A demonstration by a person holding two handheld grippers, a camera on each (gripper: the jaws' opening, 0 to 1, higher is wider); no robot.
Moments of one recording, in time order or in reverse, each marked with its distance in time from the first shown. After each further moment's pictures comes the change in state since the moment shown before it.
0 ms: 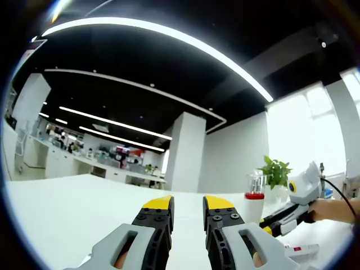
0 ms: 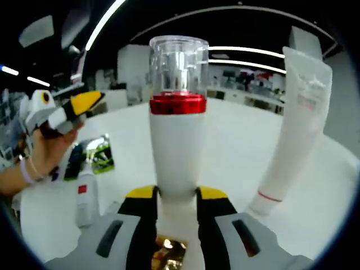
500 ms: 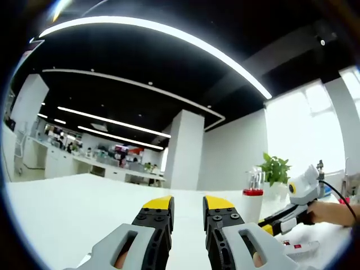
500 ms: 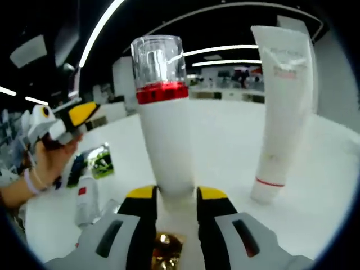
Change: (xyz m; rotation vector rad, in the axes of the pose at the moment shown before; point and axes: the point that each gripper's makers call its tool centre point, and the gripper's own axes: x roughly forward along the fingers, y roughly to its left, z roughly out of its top) left arm 0.000 -0.002 -0.004 0.013 0.020 -0.008; right arm -0.005 -0.009 -0.007 0.090 -0.039 0.004
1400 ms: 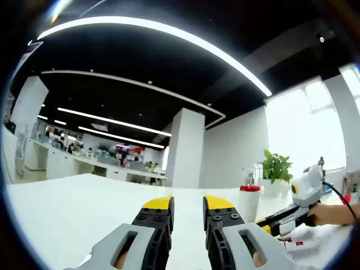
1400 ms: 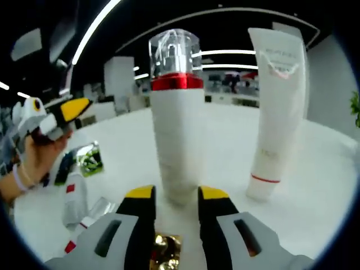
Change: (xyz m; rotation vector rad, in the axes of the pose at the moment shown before) left arm 0.000 0.003 -0.004 0.016 0.013 0.008; right arm 0.006 0.006 -0.008 -0.037 -0.027 -0.105
